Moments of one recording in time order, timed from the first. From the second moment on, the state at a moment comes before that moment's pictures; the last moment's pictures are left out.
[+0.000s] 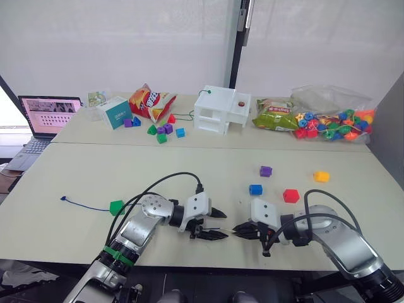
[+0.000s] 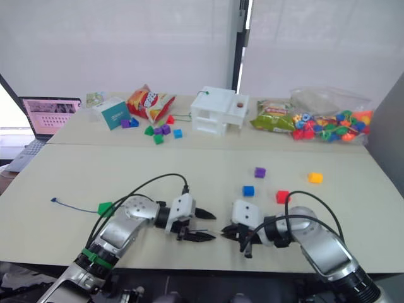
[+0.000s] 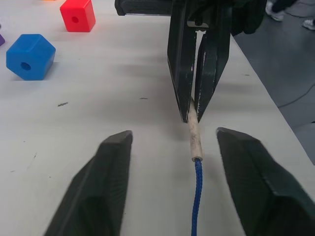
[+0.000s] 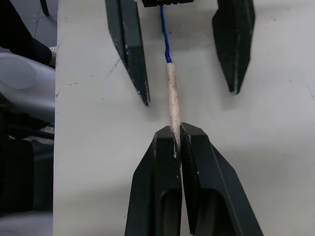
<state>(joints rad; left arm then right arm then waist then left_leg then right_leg) -0.48 0.39 -0.38 0.11 -0.16 0.15 -1.21 -0.25 -0.77 0.26 -0.38 0.22 0.53 1.08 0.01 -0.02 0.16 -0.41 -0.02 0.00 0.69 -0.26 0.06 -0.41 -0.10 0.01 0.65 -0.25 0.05</state>
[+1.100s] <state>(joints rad) -0.46 0.45 -0.38 0.09 -0.16 0.17 -1.23 0.11 -0.50 -0.32 -0.65 0.49 0.84 0.65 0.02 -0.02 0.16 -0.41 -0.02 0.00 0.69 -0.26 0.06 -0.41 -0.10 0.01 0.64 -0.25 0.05</state>
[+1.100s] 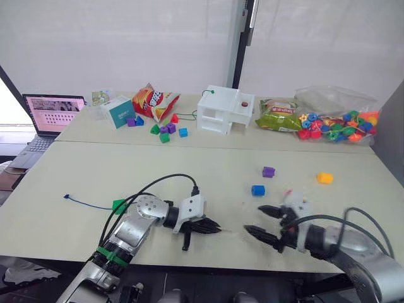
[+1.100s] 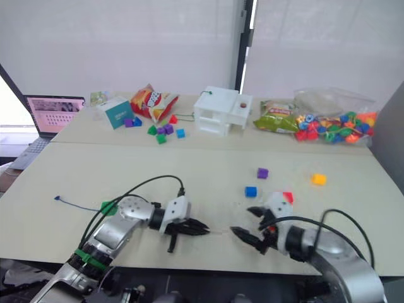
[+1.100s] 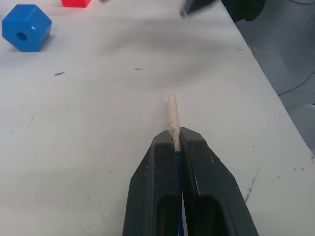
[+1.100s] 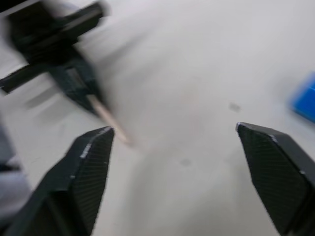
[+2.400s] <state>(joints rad) -0.39 0.45 -0.37 0.01 -0.16 0.23 -1.12 -0.70 -0.44 -0.41 0.58 0.18 0.58 -0.07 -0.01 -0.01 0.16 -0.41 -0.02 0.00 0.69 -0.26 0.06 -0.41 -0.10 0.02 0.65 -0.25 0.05</state>
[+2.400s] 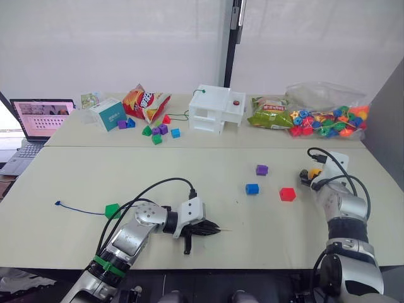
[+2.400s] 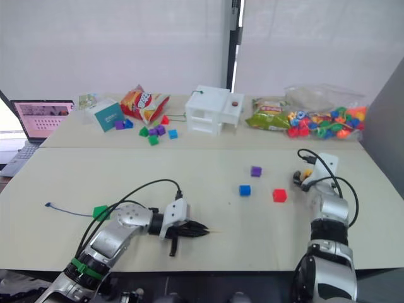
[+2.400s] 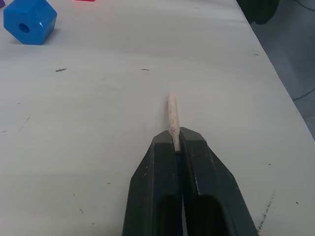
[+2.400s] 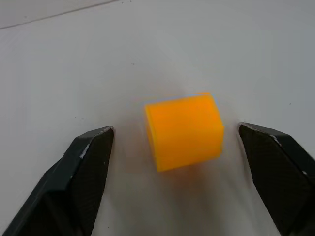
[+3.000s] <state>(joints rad) -0.38 0.45 -0.37 -0.01 -0.16 0.23 -1.12 -0.52 -0.41 -0.41 0.11 0.26 0.64 -0.03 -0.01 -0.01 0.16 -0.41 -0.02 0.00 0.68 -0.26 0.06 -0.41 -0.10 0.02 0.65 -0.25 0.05</state>
